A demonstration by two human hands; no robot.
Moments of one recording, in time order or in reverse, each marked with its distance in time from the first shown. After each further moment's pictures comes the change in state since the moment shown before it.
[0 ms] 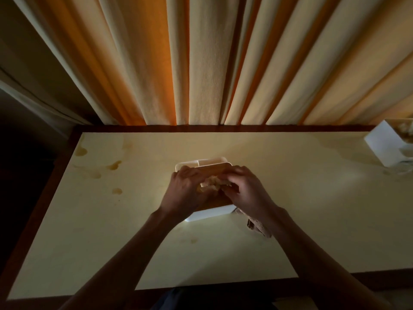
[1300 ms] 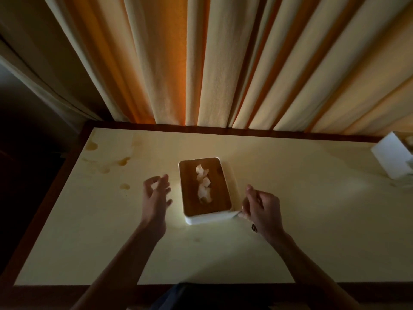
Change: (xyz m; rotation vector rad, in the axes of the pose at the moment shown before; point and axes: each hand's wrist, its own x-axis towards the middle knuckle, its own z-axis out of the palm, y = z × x) left_hand -0.046 -0.012 -0.022 -1.165 0.415 -1.081; right_hand -0.043 -0.002 0.017 0.309 0.249 0.358
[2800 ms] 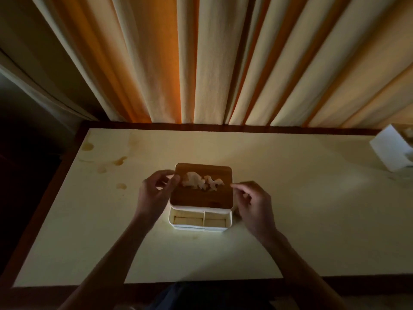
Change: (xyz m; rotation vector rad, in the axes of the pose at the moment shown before) left_hand 0.019 0.001 -0.010 0.514 -0.147 0.475; right_hand -0.002 -0.009 0.004 -0.154 -0.007 -0.196
